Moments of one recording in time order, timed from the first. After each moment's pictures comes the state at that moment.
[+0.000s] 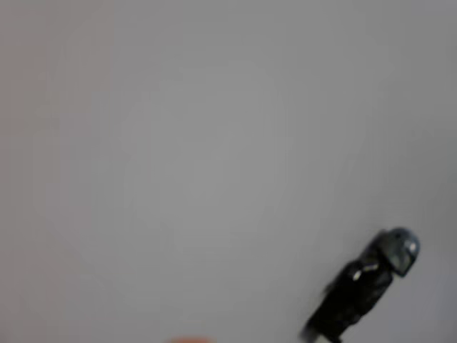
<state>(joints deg) -57.5 194.6 176.2 66.6 -4.7</state>
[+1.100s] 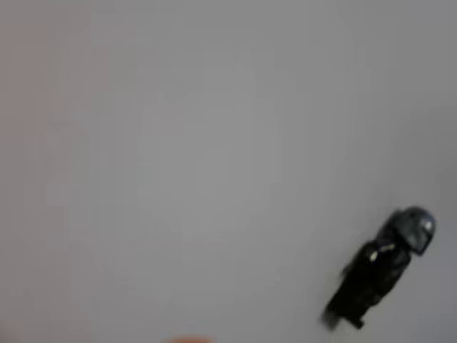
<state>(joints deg) -55.4 194.6 176.2 66.6 -0.4</state>
